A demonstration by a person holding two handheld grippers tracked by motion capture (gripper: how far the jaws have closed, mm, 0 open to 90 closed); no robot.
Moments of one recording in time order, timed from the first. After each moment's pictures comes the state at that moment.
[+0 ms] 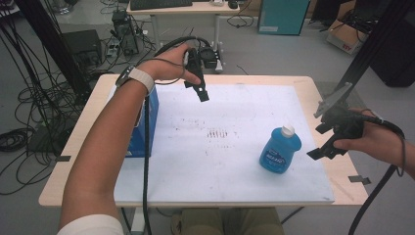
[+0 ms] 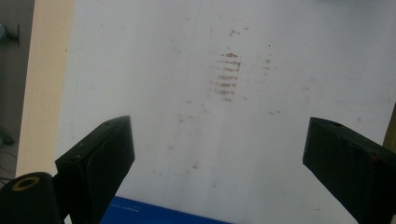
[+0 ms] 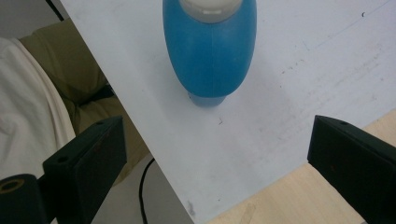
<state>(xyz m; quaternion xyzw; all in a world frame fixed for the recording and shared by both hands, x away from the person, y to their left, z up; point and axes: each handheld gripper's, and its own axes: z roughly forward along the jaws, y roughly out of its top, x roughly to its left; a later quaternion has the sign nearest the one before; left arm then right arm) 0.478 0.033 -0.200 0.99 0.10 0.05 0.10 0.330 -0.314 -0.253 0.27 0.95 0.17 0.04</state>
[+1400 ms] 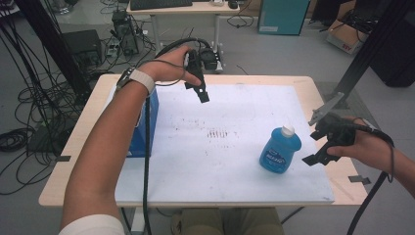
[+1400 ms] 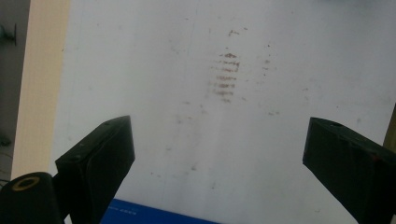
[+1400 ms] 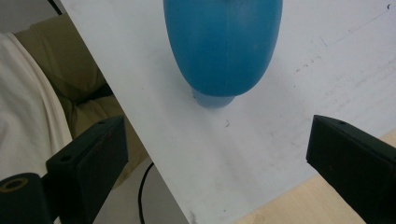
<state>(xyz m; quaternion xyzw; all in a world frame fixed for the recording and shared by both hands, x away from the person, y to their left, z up) 0.480 0.032 -0.202 0.99 0.09 0.06 0.09 0.329 -0.312 -0.277 0.27 0.95 0.17 0.03</state>
